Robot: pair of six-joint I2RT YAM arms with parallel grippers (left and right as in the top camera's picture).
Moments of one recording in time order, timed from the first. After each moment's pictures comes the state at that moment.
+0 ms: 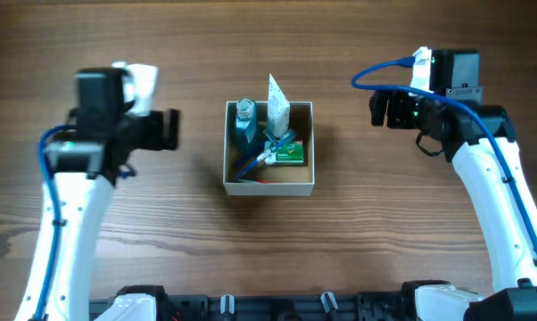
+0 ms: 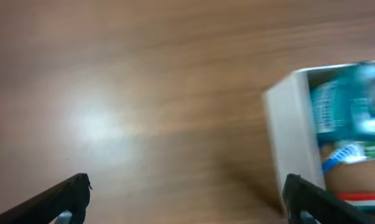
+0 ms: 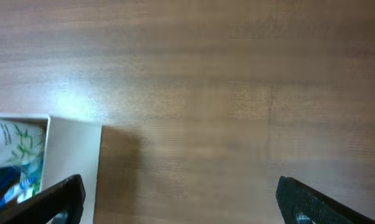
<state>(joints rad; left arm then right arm) -0.02 1.29 1.19 -0.84 0.03 0.09 0.05 1.43 1.21 -0.76 -0.08 0.08</state>
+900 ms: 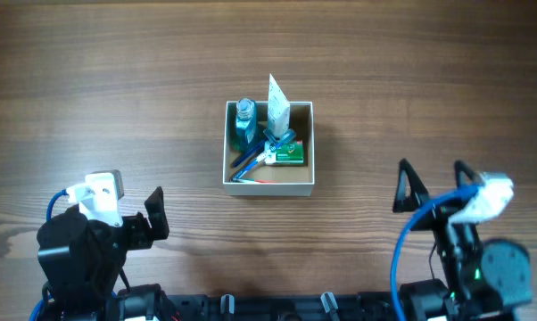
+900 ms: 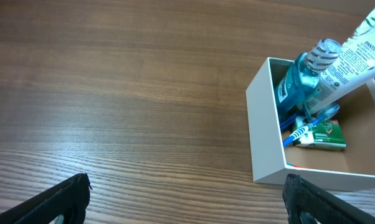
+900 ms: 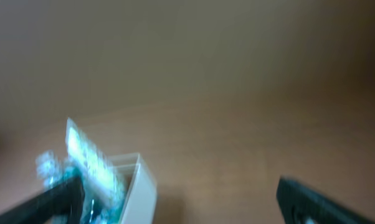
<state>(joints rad) 0.13 0.45 0.80 -0.97 0.13 -0.04 0.15 0.19 0.55 -0.46 0.06 0.24</state>
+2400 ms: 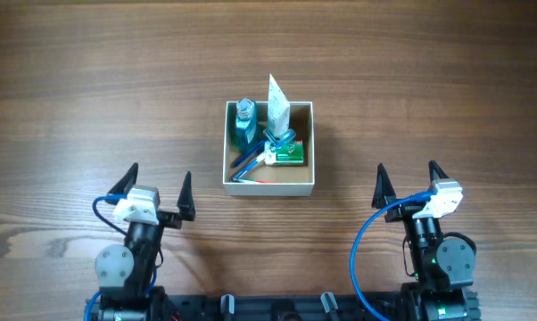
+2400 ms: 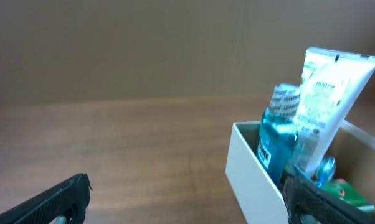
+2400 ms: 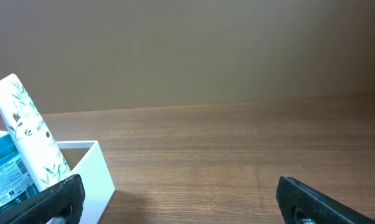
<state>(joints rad) -0.02 0.01 0.02 -0.02 0.15 -0.02 0.09 0.02 0.01 0.00 0.00 0.10</state>
